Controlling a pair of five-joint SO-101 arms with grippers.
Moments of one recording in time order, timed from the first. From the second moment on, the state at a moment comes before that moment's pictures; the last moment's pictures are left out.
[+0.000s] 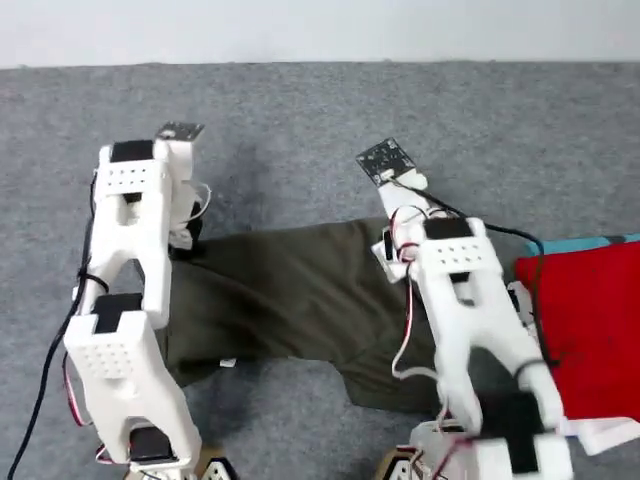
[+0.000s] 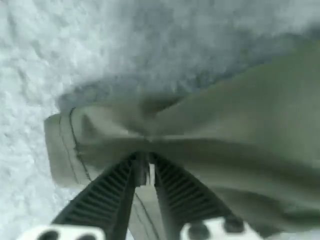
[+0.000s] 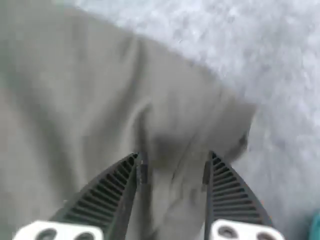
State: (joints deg) left arm -10.5 30.5 -12.6 90.3 -5.7; right arm -9.0 -5.4 32.4 46.9 21.7
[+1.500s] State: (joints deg) left arm -12.6 35.1 -12.5 76.9 -6.5; right arm -1.0 7.2 -7.9 80.4 21.6
